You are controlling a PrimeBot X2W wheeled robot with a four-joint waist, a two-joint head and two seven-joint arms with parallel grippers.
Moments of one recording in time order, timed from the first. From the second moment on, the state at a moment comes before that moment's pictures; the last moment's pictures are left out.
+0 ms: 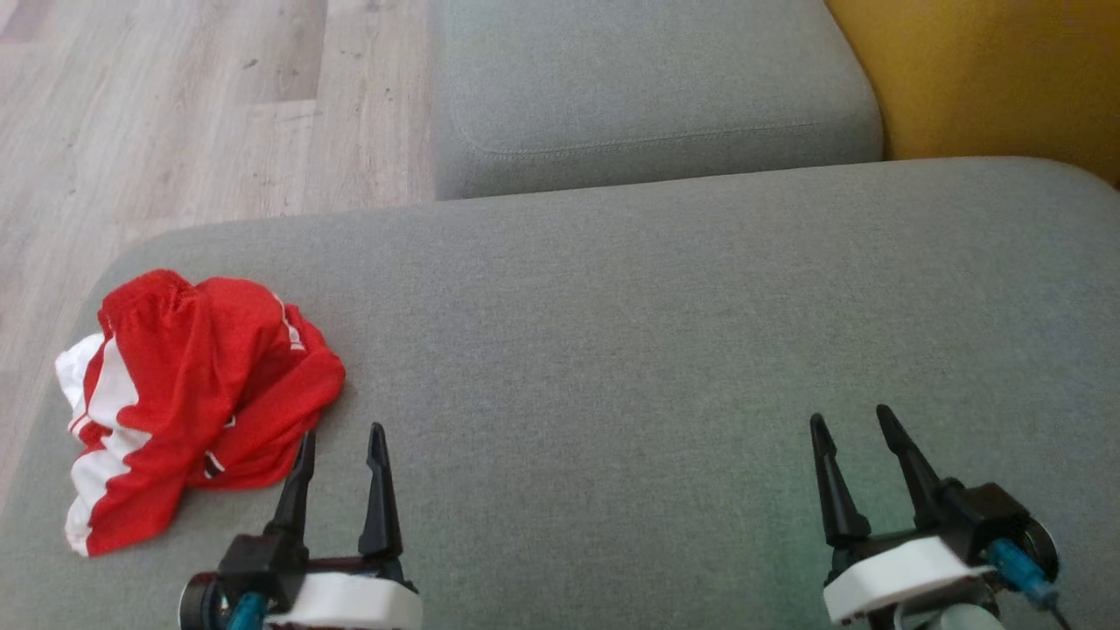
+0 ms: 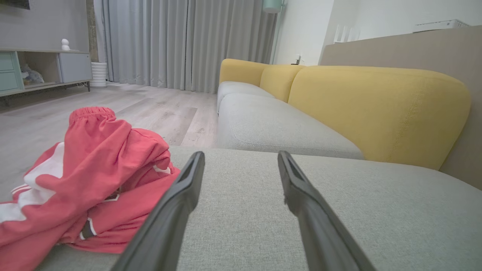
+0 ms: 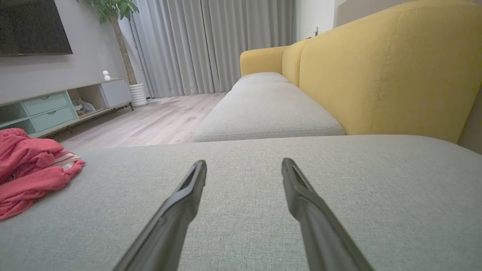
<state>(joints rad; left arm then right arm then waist) 0.03 0.05 -0.21 0.23 -0.27 0.06 -0.24 0.05 -0.04 0.08 0.28 0.10 0.13 -0.24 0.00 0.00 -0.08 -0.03</state>
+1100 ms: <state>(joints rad) 0.04 0.05 -0.19 0.28 -0.19 0.09 -0.25 0.06 -0.04 0.04 0.27 0.05 0.13 -0.25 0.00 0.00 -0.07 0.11</state>
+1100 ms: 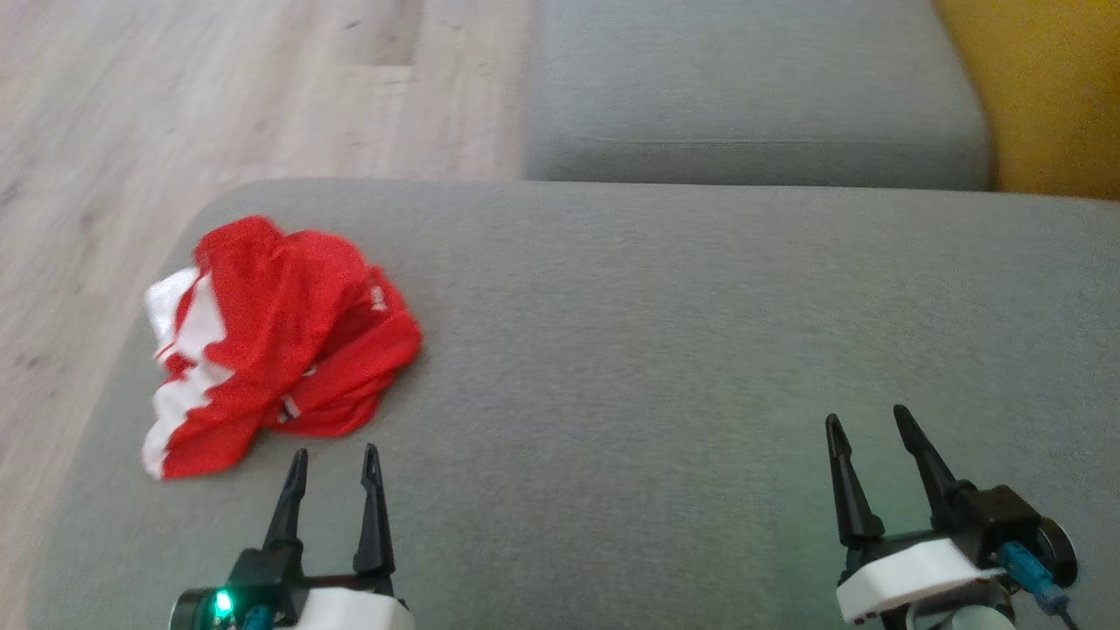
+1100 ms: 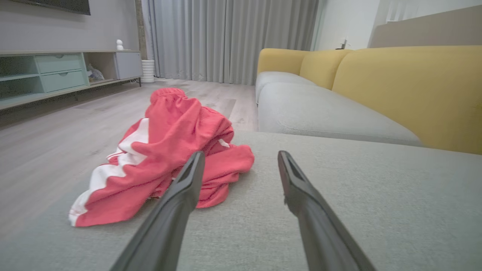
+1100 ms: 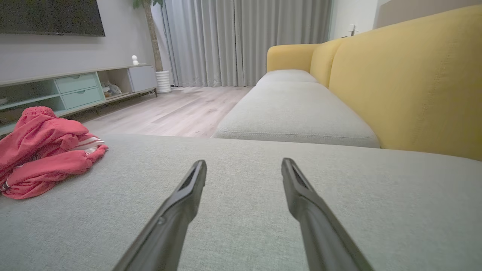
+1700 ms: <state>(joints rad) -0.02 0.08 -0.06 0.20 -0.08 0.05 -0.25 0.05 -0.04 -0.01 0.24 -0.01 0.13 -0.25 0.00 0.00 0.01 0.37</state>
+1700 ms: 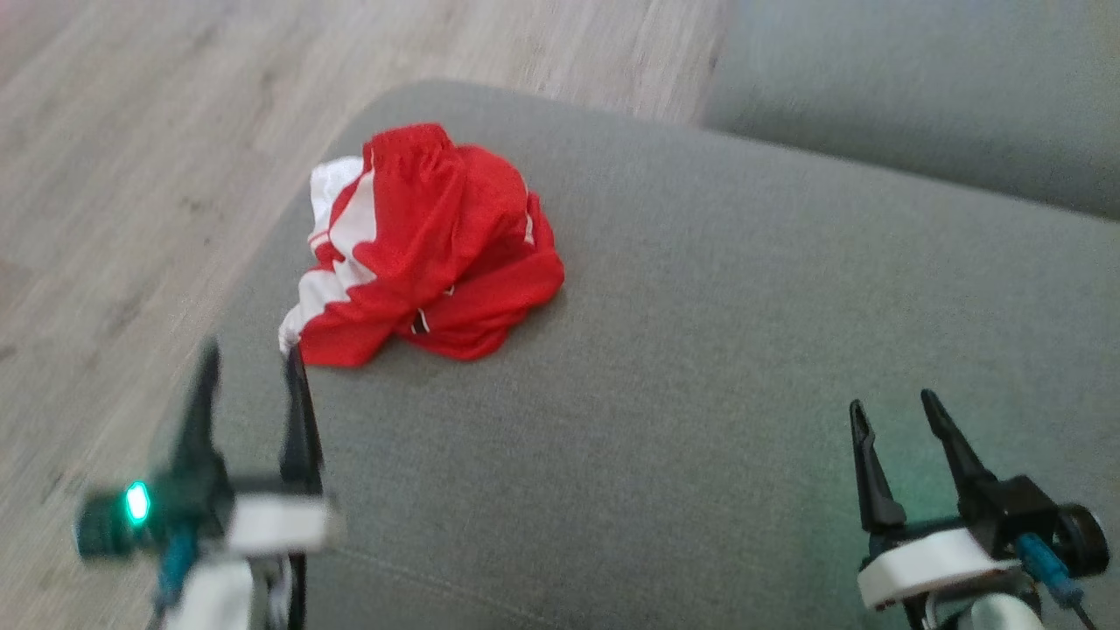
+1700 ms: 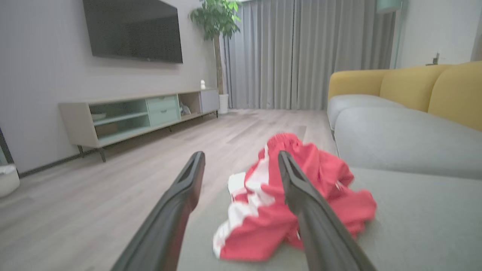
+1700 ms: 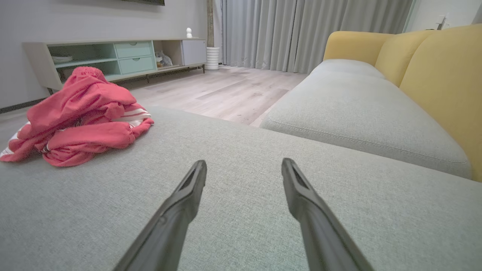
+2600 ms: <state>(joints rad) -1.03 0.15 -0.05 1.05 -0.14 -0.10 -0.02 -0.20 -0.14 -0.05 0.12 -0.14 0.13 -0.26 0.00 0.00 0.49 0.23</state>
